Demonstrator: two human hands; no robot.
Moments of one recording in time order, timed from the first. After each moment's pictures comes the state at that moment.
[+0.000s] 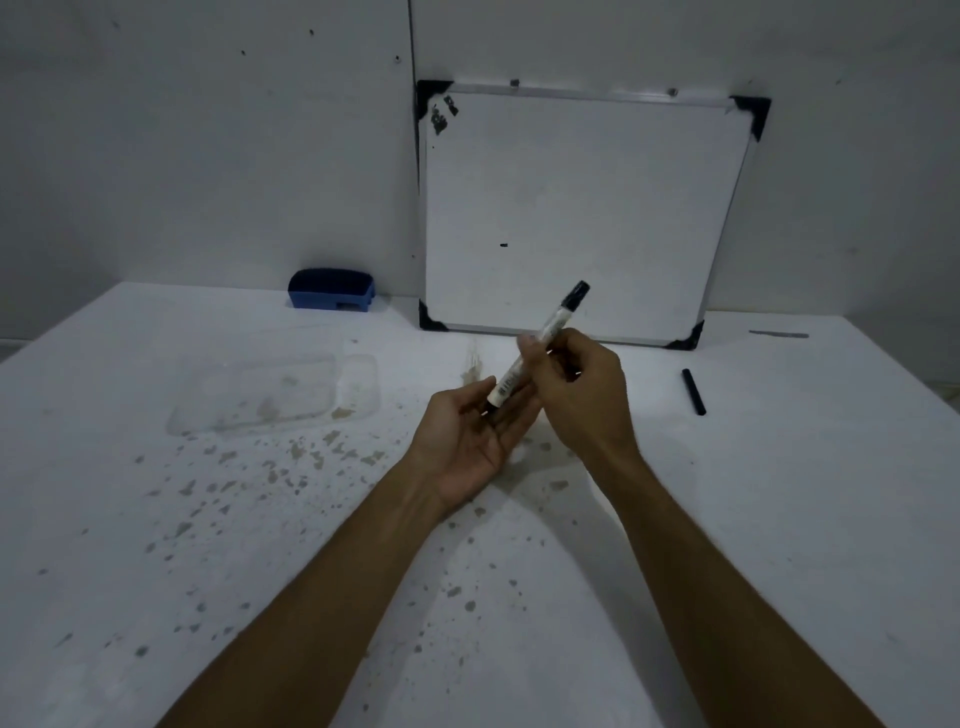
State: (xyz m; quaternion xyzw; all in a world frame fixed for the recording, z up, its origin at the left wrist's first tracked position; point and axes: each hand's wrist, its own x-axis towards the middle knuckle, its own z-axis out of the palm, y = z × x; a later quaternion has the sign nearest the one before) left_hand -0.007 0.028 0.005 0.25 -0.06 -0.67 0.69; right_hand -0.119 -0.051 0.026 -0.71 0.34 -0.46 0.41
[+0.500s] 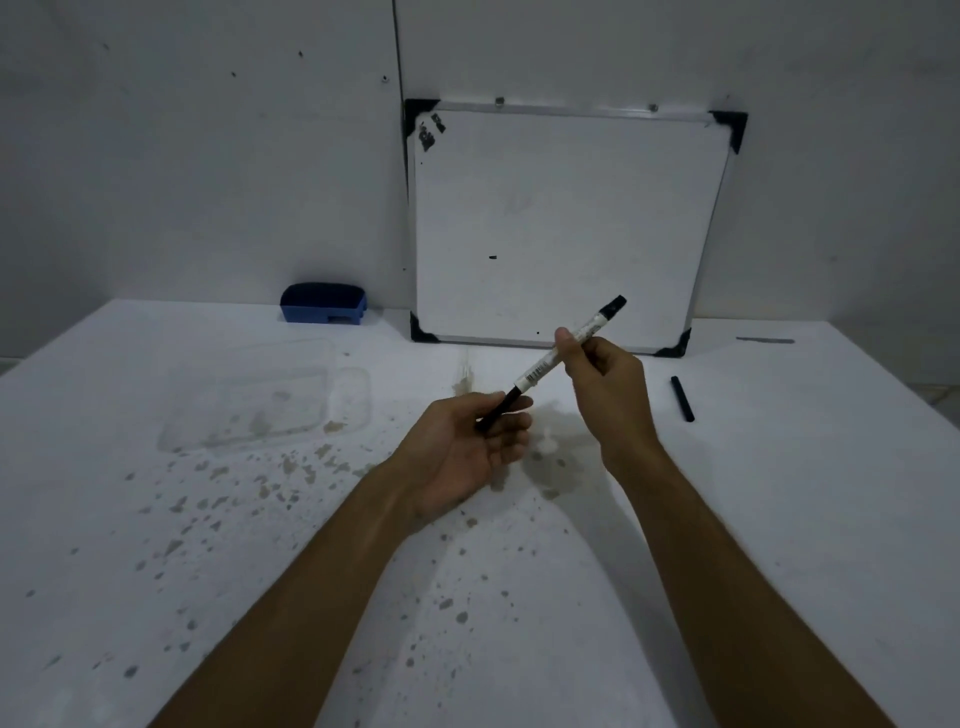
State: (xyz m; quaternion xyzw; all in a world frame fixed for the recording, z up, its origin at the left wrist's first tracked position) left_hand 0.001 0.030 0.008 0.36 -0.19 -0.68 0.61; right_hand -0.138 -0.083 0.025 -0.63 0.40 -0.46 0.48
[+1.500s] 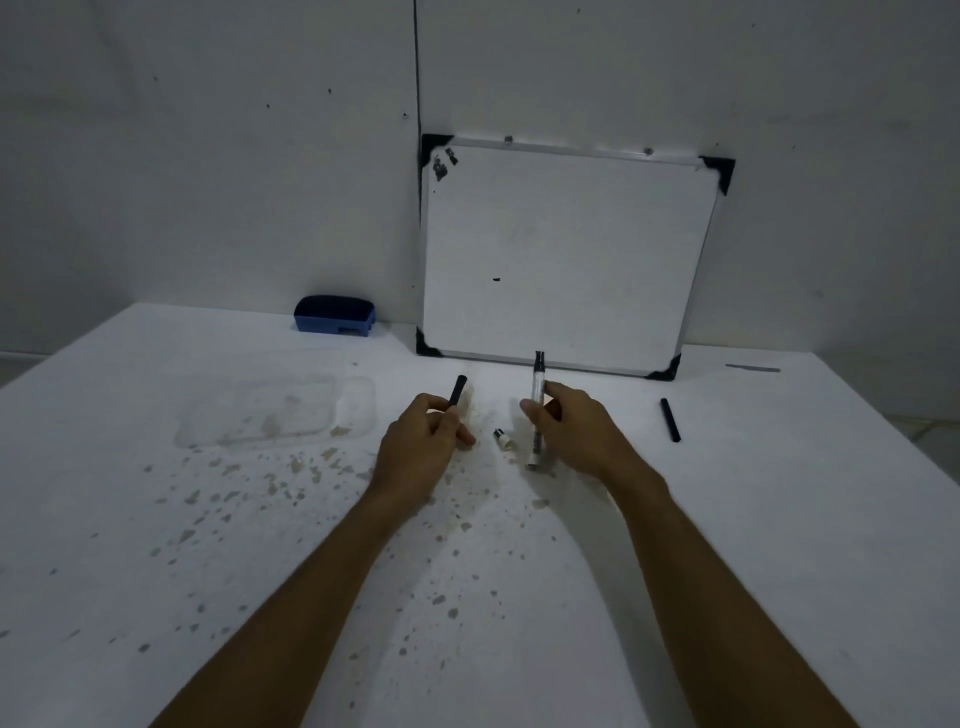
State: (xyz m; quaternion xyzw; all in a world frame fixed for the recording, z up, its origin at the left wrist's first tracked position) left_hand 0.019 0.034 -0.018 0.75 -0.37 -0.20 0.51; right_hand -0.141 -0.091 0.013 -0.84 0.40 -0.20 0.30
